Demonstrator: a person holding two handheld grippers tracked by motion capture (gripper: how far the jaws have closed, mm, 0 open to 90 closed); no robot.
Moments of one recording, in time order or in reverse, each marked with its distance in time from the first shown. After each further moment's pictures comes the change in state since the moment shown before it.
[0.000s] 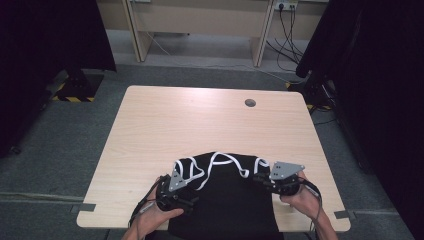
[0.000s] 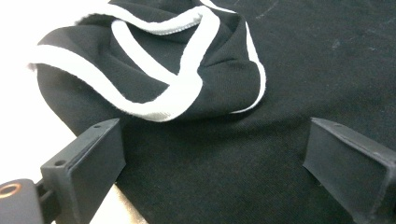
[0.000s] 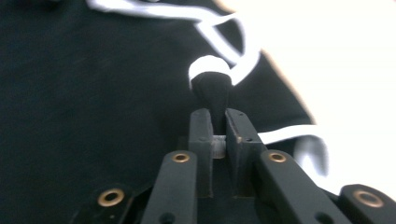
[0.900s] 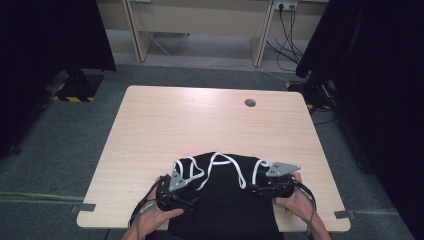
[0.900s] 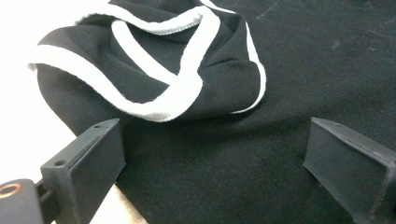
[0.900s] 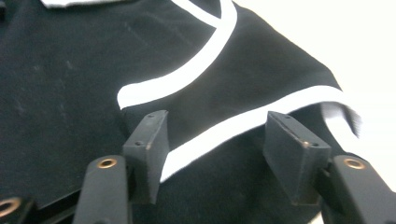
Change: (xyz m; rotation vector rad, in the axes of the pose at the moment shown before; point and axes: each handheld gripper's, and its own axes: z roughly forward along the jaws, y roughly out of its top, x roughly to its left) left arm 0.000 0.000 0.000 0.000 -0.001 0.000; right arm 0.003 -0.014 0.019 0.022 -0.065 0.259
